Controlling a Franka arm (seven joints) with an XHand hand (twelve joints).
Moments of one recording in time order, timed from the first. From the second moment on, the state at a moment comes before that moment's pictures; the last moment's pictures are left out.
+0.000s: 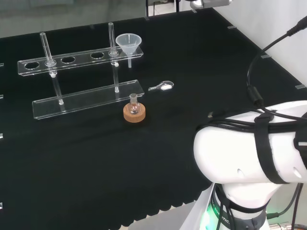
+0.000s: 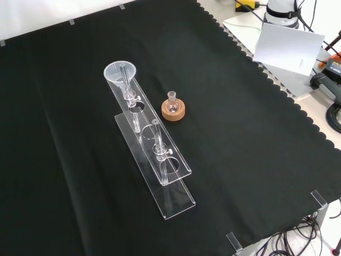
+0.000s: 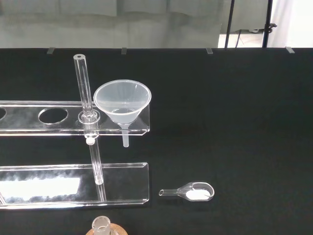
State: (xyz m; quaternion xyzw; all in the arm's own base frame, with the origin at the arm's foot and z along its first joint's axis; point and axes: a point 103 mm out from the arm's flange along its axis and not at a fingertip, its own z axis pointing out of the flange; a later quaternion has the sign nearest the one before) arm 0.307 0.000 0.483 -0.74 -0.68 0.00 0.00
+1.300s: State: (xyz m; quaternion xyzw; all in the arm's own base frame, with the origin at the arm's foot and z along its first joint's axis) arm 0.350 -0.002 0.465 -0.74 -0.67 0.04 0.01
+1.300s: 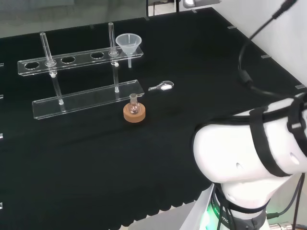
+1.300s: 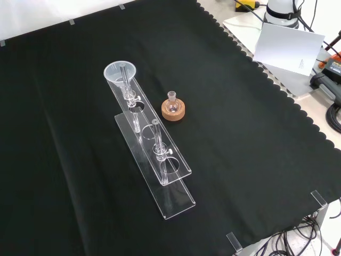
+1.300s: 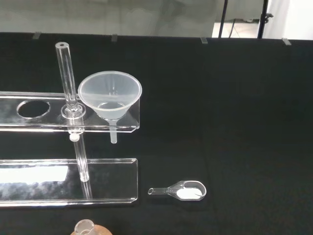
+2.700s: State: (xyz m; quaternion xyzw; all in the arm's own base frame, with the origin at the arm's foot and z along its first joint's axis) arm 0.518 0.006 0.355 -0.71 -0.69 0.11 0.05
